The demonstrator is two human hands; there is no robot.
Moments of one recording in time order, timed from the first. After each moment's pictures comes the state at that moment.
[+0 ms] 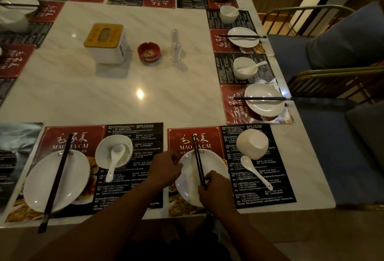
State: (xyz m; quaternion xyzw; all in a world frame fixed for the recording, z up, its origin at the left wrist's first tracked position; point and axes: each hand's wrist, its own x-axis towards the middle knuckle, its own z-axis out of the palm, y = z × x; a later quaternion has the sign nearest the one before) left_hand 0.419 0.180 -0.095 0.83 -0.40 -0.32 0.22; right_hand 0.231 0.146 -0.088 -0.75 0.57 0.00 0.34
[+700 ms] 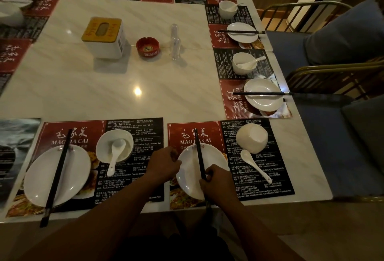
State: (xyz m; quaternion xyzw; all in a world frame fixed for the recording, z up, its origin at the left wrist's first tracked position) left_hand 0.424 0.188 -0.095 0.83 -0.40 -0.33 0.21; right_hand 0.229 0.140 -0.088 -0.73 0.58 0.00 0.37
